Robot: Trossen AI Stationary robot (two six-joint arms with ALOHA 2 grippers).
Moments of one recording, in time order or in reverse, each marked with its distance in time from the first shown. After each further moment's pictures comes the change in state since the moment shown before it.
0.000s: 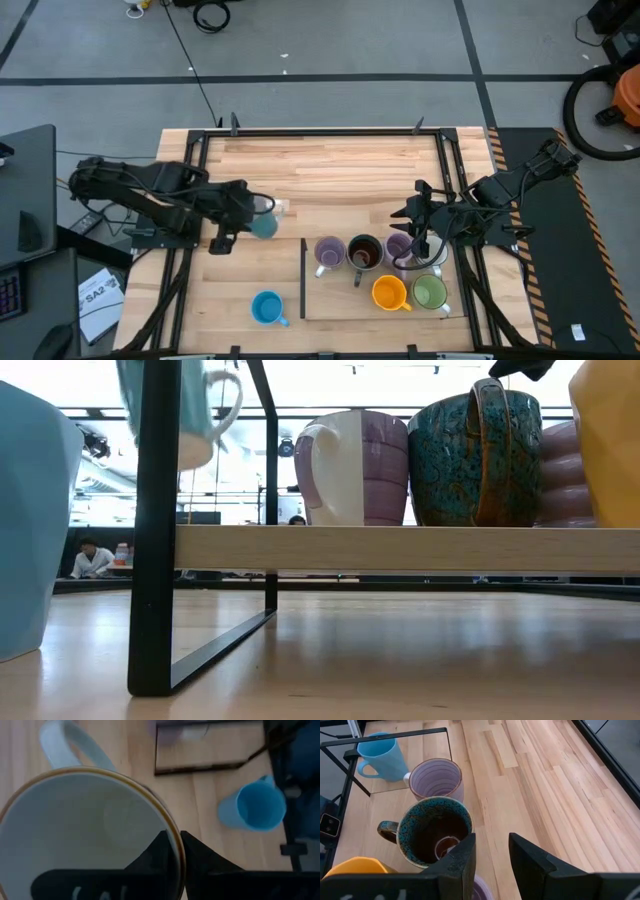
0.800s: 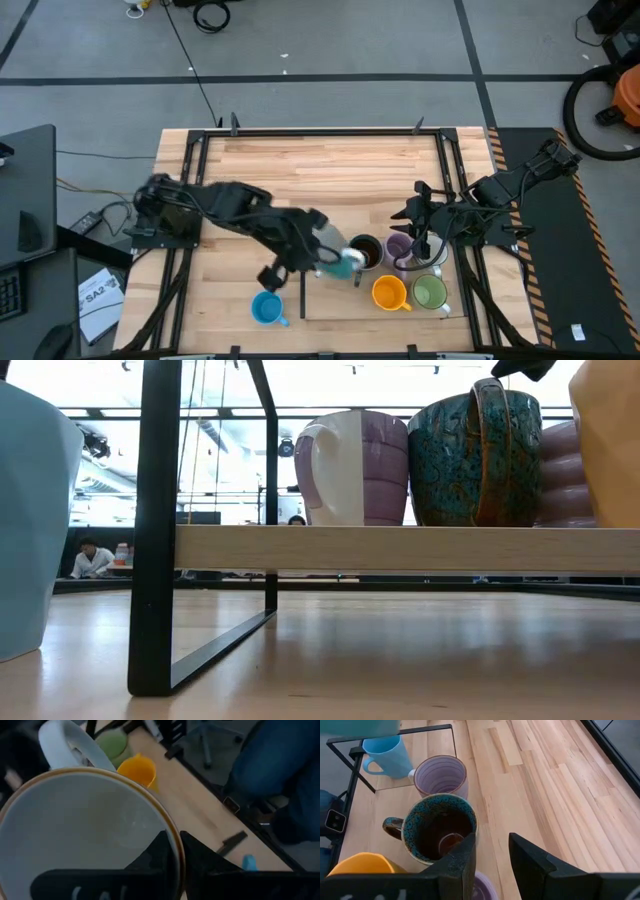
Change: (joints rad) left arm -0.120 0.639 0.843 0.020 0.091 0.450; right arm 0.000 0.000 0.000 -0.001 -0.023 -0.003
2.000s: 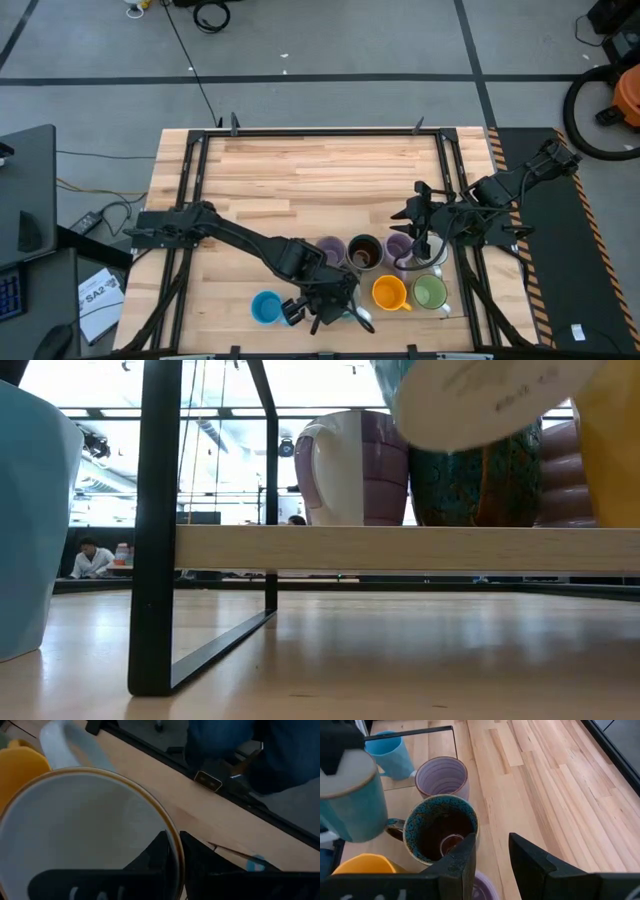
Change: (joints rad) left arm -0.085 0.360 0.066 0.039 0.119 0.230; right arm 0.000 0.000 0.000 0.004 -0.004 0.002
